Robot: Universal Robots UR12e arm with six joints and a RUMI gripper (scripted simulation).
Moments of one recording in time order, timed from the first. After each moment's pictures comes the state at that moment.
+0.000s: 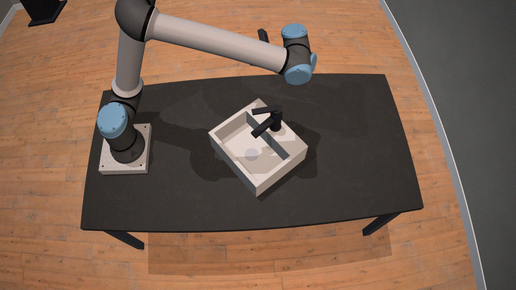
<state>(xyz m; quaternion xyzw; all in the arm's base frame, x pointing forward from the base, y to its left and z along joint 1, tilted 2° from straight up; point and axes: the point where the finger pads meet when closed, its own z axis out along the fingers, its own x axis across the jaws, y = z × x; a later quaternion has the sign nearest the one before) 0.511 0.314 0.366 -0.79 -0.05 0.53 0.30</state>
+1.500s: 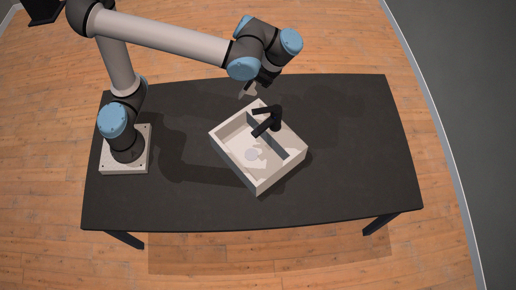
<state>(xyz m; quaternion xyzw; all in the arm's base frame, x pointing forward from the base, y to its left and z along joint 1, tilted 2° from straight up) 0.573 0.147 0.306 -0.78 -0.59 0.09 0.19</state>
